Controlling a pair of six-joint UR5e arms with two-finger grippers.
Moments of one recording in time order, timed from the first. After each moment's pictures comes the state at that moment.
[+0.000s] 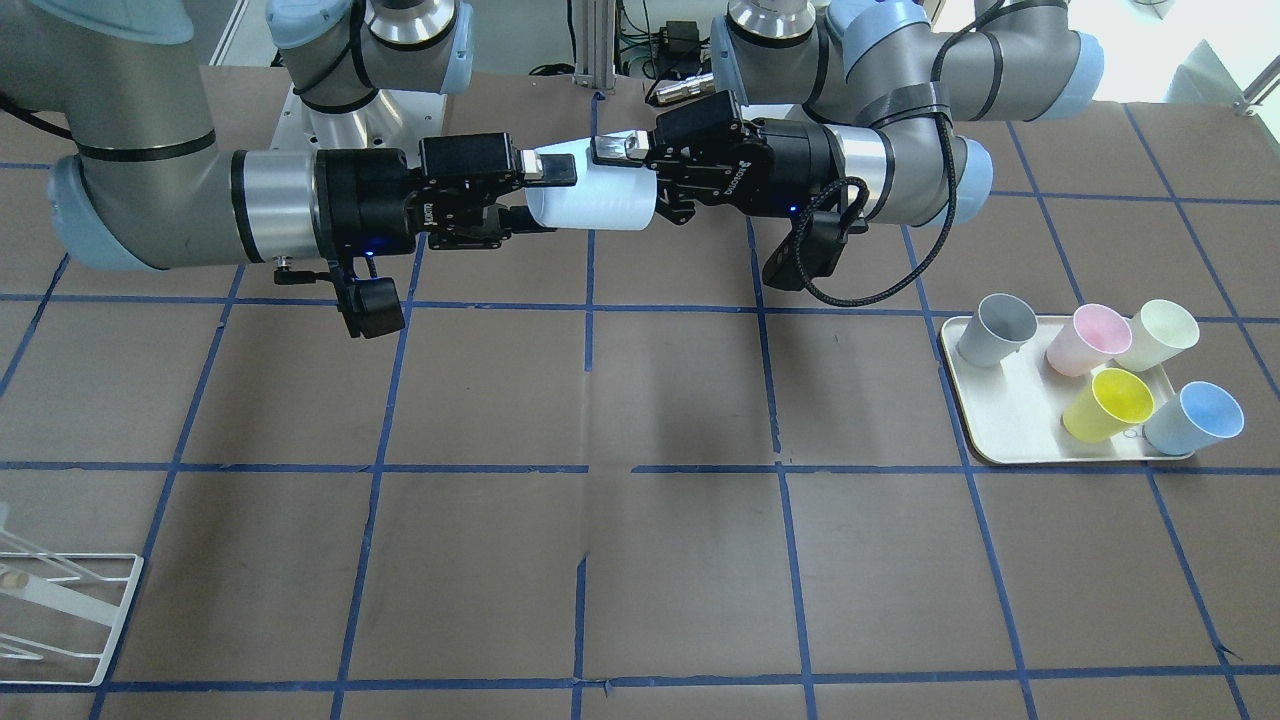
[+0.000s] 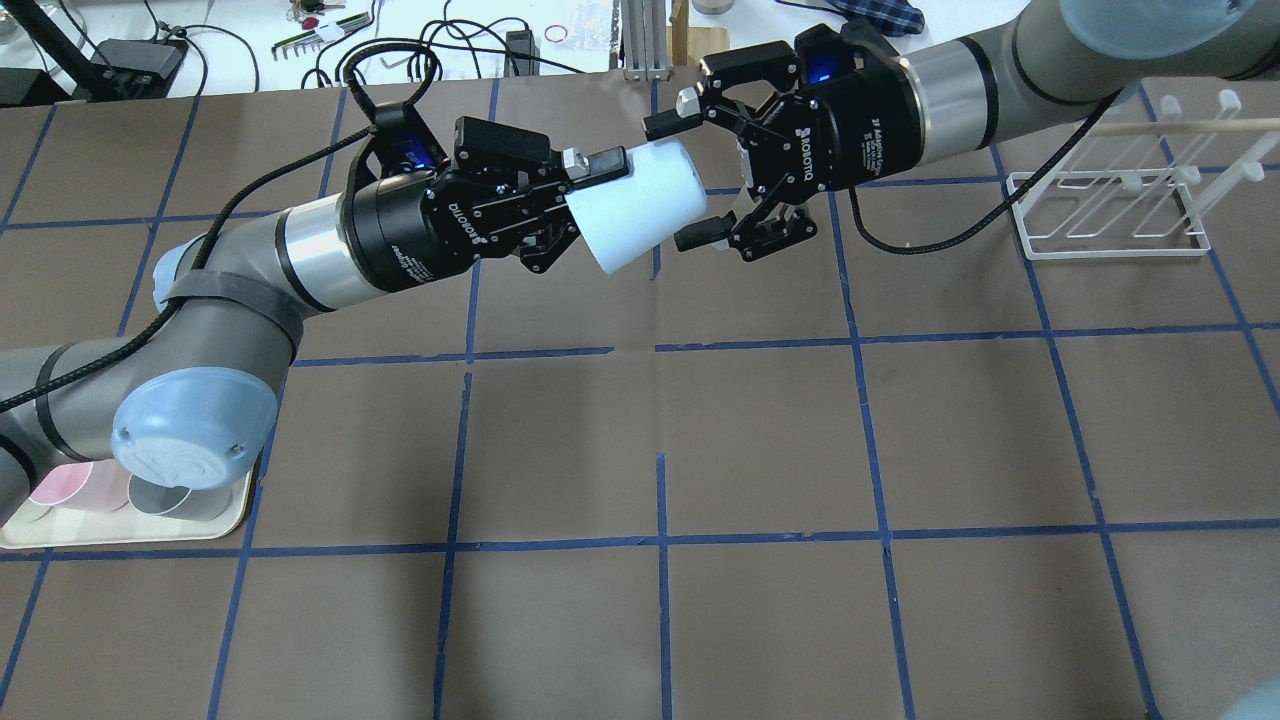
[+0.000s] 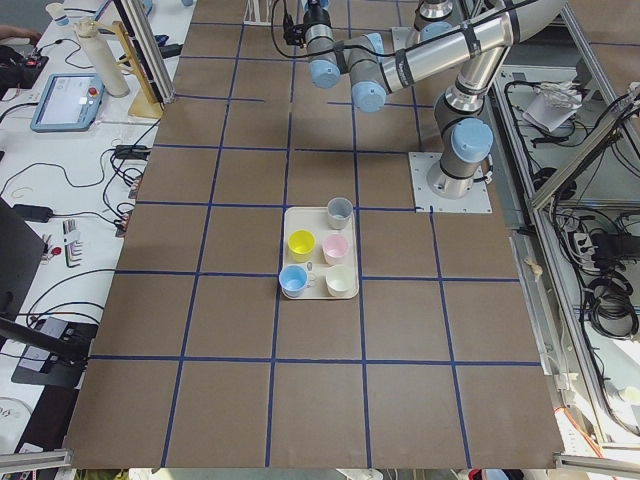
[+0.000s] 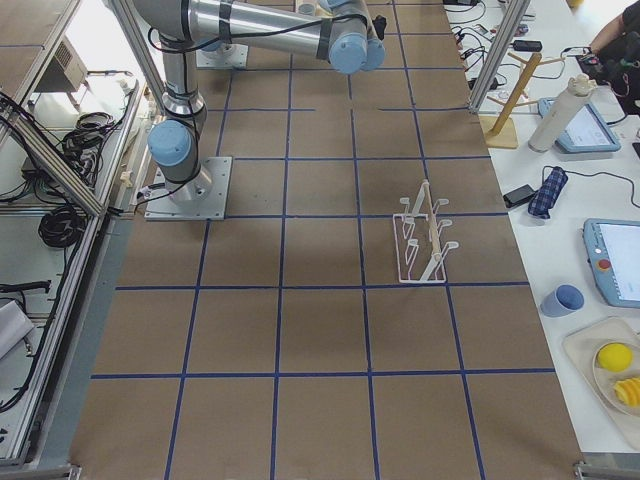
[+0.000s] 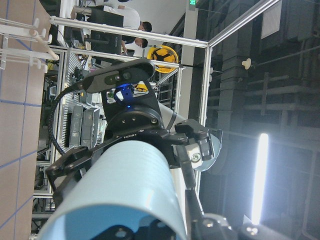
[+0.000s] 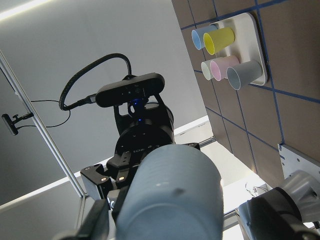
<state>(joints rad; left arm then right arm) -1.49 -1.55 -2.10 -1.33 -0.20 0.14 1.50 -1.33 1.47 -0.61 -0.30 -0.75</state>
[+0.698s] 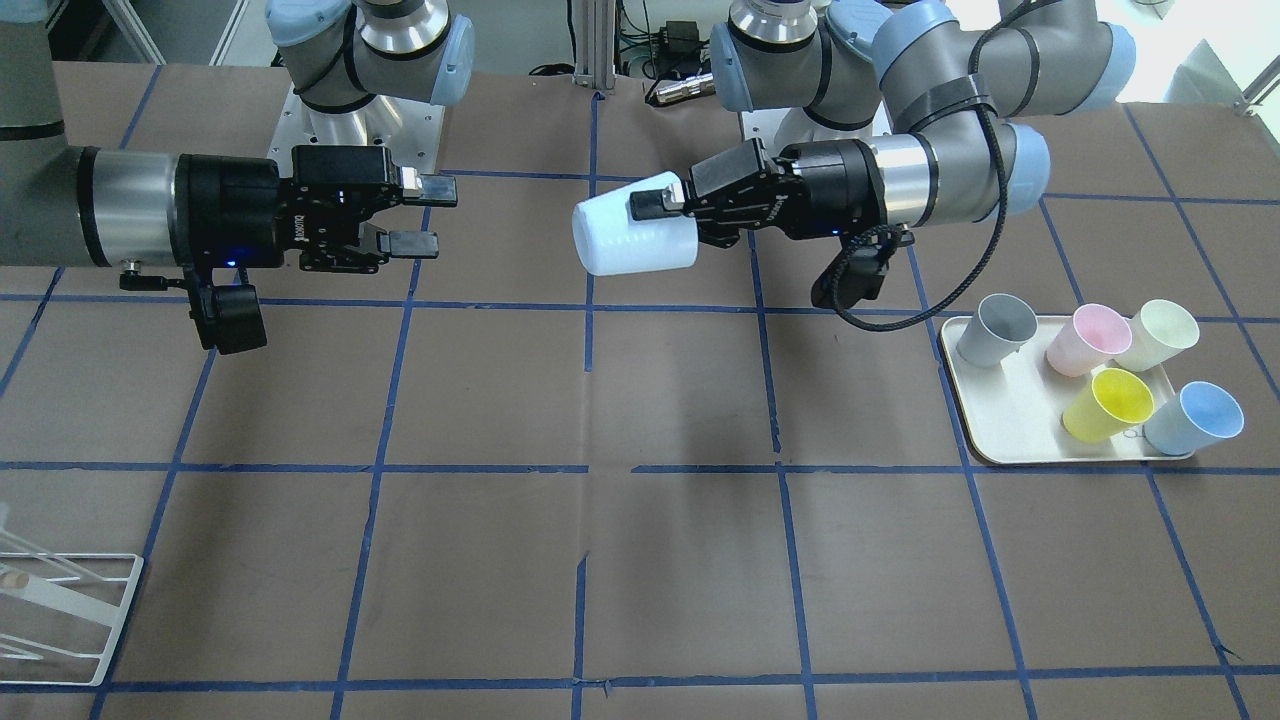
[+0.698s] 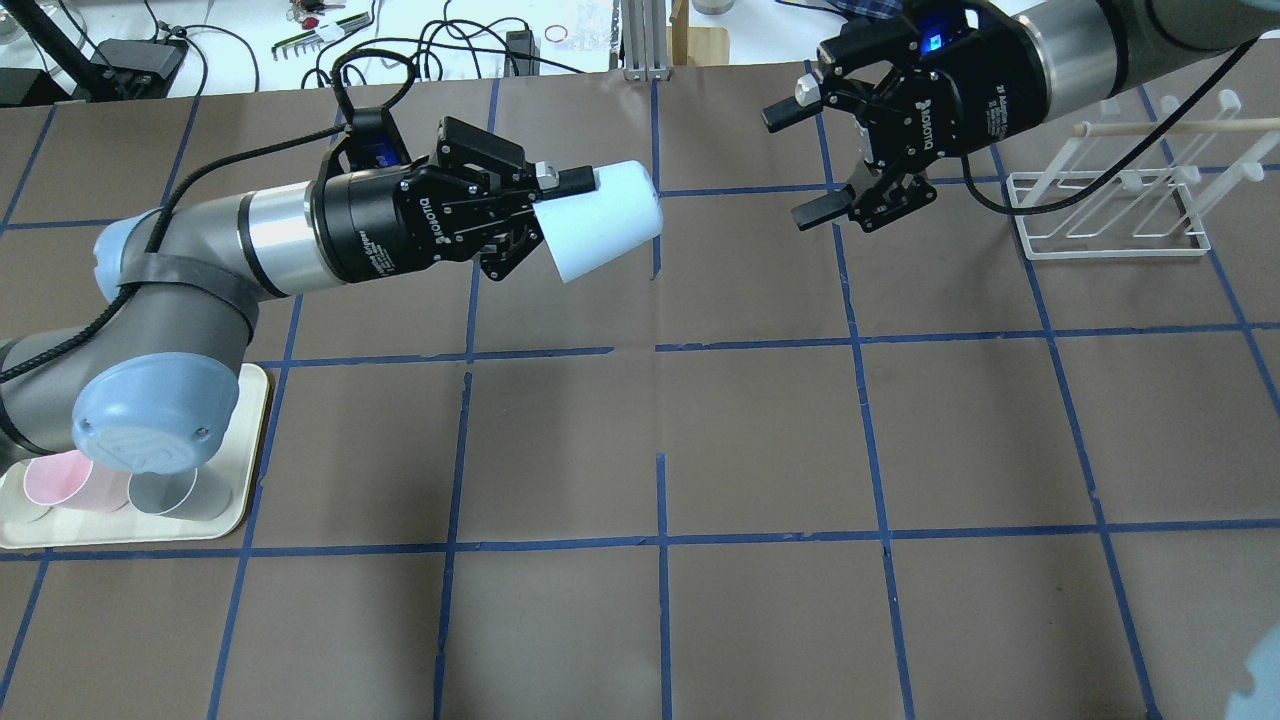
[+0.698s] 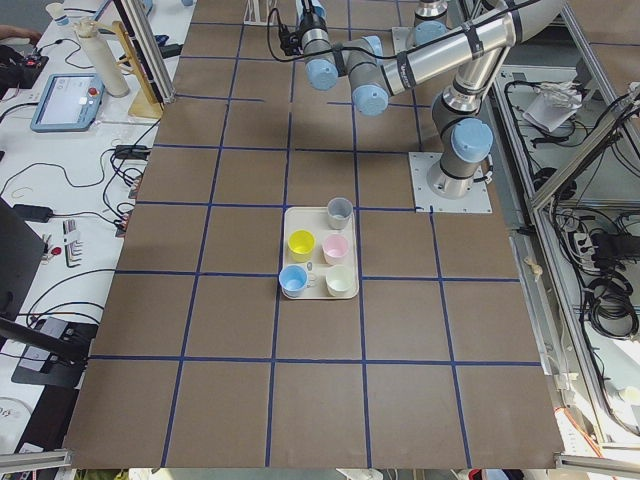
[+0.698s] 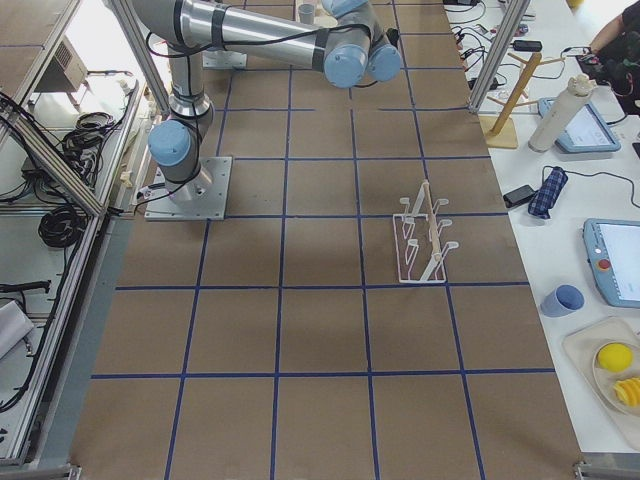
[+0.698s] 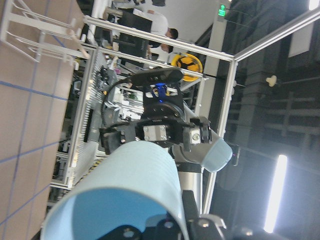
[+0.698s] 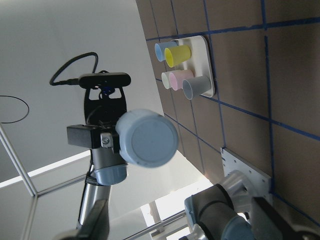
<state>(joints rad) -1.39 -1.55 -2.08 -1.21 0.07 -0.13 1.36 -1.34 1.43 -0.75 -0.59 -0.73</state>
